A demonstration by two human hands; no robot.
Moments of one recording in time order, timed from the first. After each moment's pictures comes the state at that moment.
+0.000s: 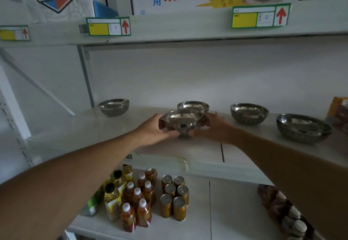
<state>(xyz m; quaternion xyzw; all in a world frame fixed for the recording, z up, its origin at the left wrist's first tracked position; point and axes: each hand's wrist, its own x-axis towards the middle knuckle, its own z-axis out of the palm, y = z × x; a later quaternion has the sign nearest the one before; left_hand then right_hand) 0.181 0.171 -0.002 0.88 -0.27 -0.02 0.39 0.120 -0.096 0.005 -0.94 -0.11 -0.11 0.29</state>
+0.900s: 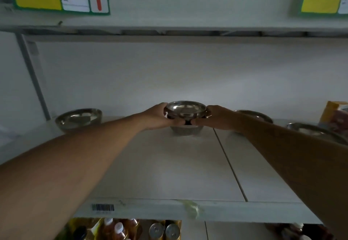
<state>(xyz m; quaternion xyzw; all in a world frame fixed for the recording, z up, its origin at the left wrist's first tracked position) 0.348 0.101 0.031 0.84 -0.40 -0.07 0.37 0.246 -0.150 0.036 -0.97 0.03 -0.08 0.22</state>
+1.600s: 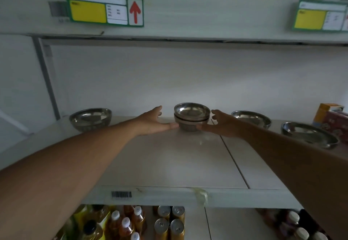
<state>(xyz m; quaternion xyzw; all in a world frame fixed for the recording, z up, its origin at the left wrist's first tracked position) 0.325 0.160 0.025 0.89 -0.30 -0.09 0.32 0.195 -0.124 0.030 -0.96 0.09 -0.08 0.24</state>
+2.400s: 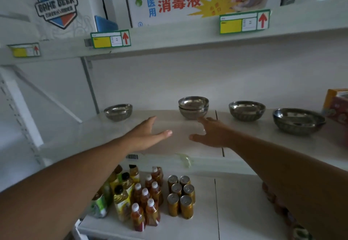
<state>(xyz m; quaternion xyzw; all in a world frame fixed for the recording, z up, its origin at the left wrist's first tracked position) 0.156 0.212 0.005 0.95 -0.19 -0.01 0.24 0.097 -0.080 -0.001 -0.98 -0.06 -0.10 0.17</state>
